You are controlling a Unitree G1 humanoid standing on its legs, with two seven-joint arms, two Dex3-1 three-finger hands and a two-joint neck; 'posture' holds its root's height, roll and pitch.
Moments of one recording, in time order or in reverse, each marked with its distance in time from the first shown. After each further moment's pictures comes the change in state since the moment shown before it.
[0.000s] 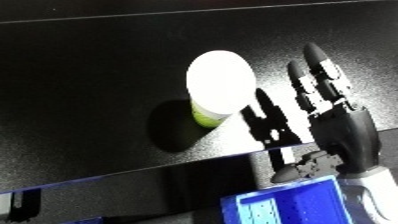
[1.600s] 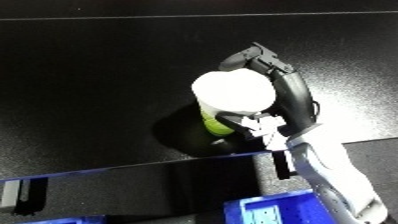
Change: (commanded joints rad) left arm -0.011 -0.020 -0.042 -0.026 0.030 0.044 0.017; right arm -0.276 0.037 0.178 0.108 0.040 0.115 -0.009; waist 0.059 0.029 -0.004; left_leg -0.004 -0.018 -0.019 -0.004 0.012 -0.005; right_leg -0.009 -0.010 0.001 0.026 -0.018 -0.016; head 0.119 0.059
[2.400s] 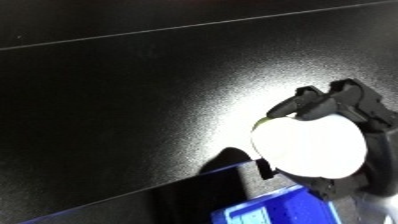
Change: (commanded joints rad) left arm 0.082 -0.046 0.084 0.034 -0.089 -0.082 -0.025; right arm 0.453 -0.039 -0.343 -0.353 -0.072 -0.387 -0.018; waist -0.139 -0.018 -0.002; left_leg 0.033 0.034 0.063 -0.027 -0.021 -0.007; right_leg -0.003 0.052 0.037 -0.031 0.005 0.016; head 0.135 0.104
